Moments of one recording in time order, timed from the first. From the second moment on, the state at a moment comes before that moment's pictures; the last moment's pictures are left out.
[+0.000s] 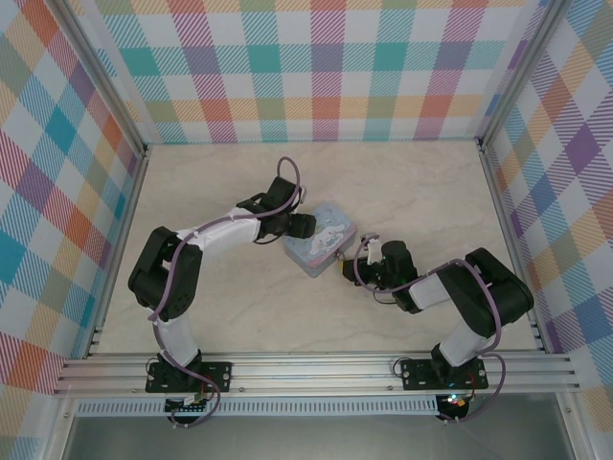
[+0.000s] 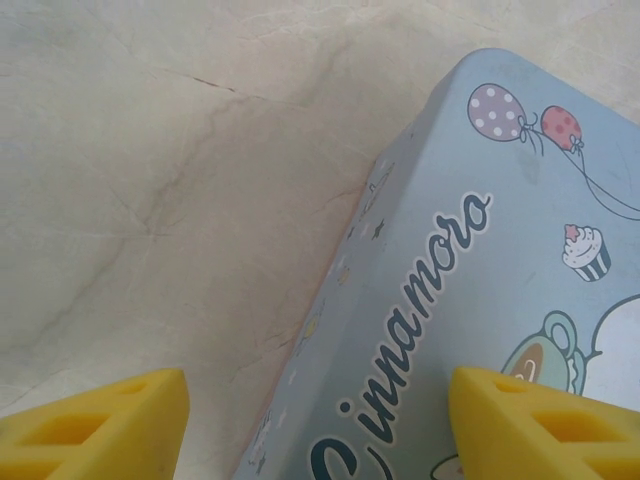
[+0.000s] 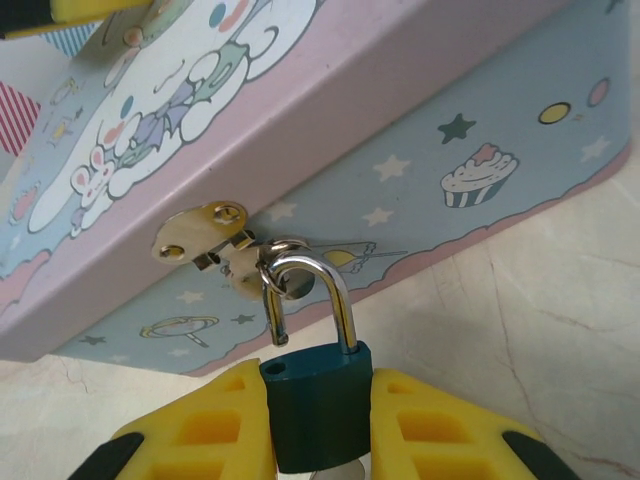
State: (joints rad) left arm -0.57 1.82 1.25 -0.37 0.00 -0.28; right arm 0.50 1.63 0.33 0.78 -0.39 0.48
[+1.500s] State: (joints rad) left arm -0.61 1.77 1.17 -0.32 -0.19 -0.32; right arm 0.46 1.69 0.44 0.78 -0.37 0.73
